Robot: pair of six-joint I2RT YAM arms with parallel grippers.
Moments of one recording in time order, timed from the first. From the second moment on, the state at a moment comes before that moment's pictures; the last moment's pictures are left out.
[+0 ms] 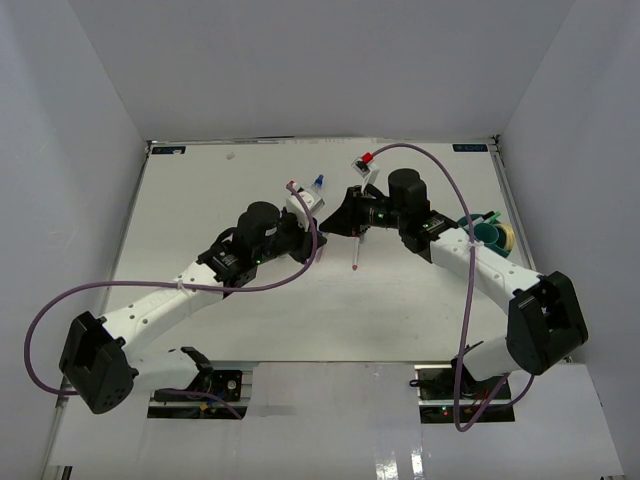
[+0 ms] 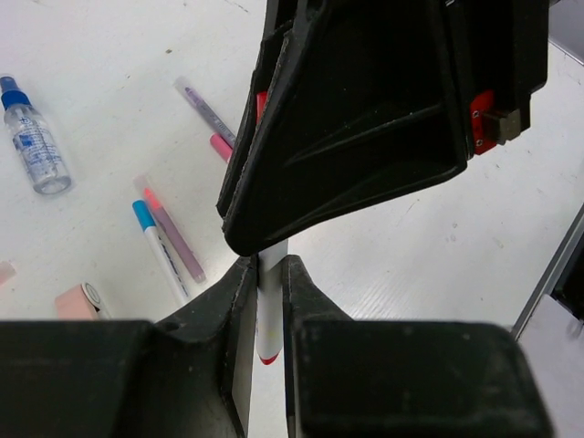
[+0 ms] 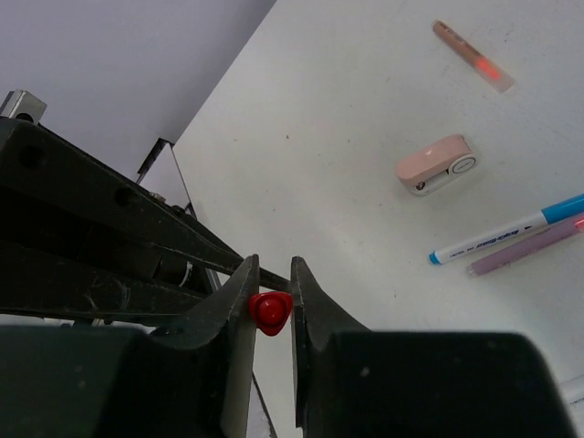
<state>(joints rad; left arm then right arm) -0.74 1.20 0.90 -0.04 0.18 -0.06 0.58 1.43 1.02 0.11 -0.67 0.52</state>
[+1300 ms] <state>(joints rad) -0.70 1.37 0.96 -0.30 -0.26 -0.25 -0.19 1.29 0.96 -0.19 0.02 0.23</state>
